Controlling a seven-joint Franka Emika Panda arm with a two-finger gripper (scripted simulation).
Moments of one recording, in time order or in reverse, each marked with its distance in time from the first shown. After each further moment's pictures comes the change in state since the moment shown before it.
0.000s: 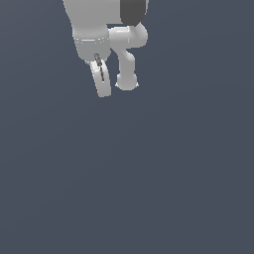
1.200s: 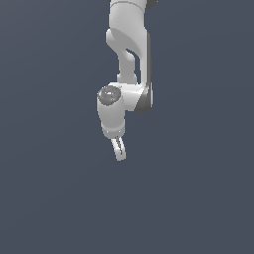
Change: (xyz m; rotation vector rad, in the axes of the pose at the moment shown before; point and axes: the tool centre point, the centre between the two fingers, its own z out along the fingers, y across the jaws) arm -0.014 -0.080 0.252 -0.001 -0.002 -0.003
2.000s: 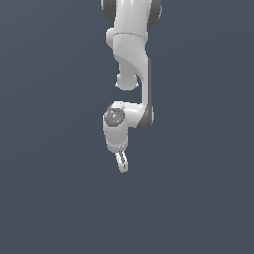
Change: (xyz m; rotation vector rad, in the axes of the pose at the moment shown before) arm -0.002 -0.024 0.070 0.000 0.002 -0.001
